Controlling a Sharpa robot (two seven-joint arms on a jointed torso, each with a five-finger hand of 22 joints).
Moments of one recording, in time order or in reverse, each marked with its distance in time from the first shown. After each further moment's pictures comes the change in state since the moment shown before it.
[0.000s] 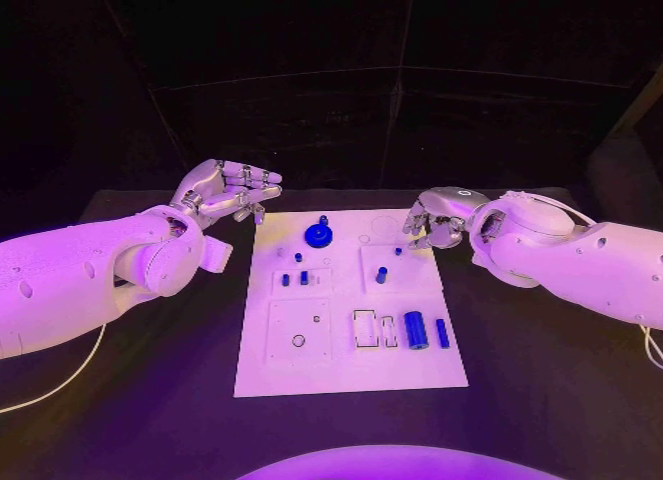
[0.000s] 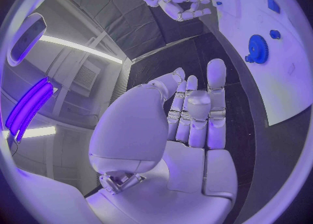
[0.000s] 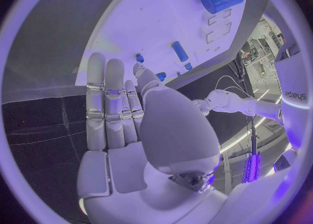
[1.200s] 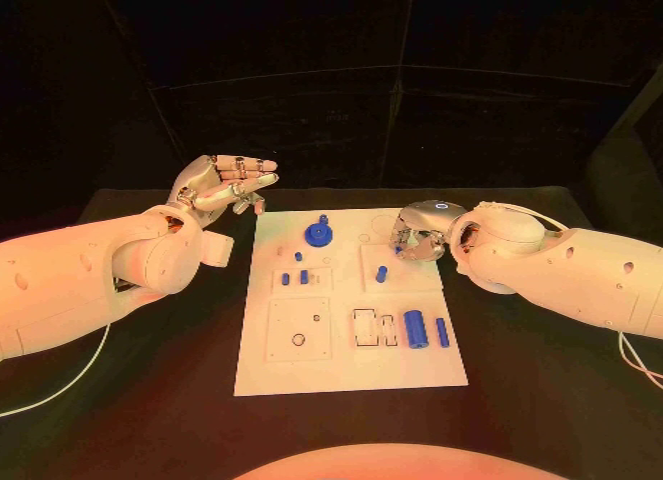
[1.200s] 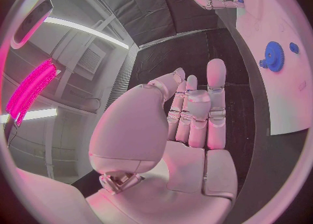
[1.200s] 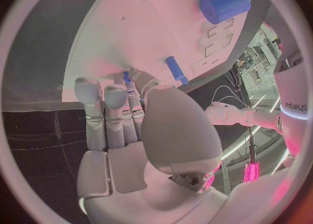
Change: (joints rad) left arm 0.000 -0.001 -0.001 0.013 0.165 0.022 0.069; left_hand 0.000 0.000 0.000 0.000 0.000 0.003 -0.004 0.004 0.000 0.003 -0.003 0.012 0.002 -0.007 0.000 -0.008 -0.016 0.000 -0.003 -0.004 -0.004 -0.003; right arm -0.035 0.072 0.000 -0.037 -0.068 0.062 -0.003; right_hand 0.000 -0.029 0.229 0.001 -0.006 0.014 -0.001 0.000 0.001 0.010 -0.002 0.000 0.000 0.000 0.000 0.358 0.330 -0.016 -0.017 0.010 0.431 0.451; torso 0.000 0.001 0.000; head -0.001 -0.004
